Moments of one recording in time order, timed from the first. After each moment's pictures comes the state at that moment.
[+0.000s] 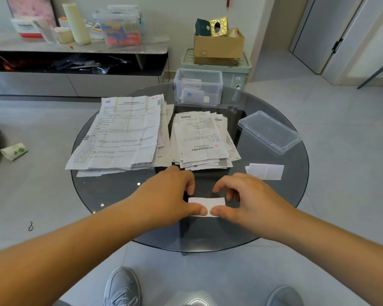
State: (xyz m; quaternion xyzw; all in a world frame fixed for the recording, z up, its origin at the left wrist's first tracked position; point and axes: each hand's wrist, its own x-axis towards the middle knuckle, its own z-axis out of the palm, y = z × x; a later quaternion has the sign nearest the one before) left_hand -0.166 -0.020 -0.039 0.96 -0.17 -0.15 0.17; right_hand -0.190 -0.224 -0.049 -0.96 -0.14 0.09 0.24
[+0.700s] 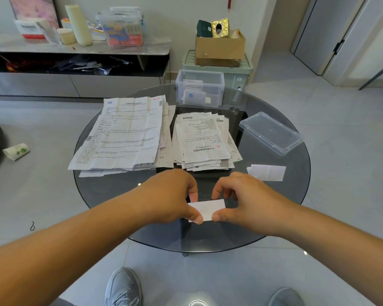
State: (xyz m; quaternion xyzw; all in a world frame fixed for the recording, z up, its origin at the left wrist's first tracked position) left_hand -0.159 -0.021 -0.033 0.94 -0.17 -0.21 0.19; right_hand -0.184 -0.218 -0.039 -0.95 -0.14 0.16 0.22
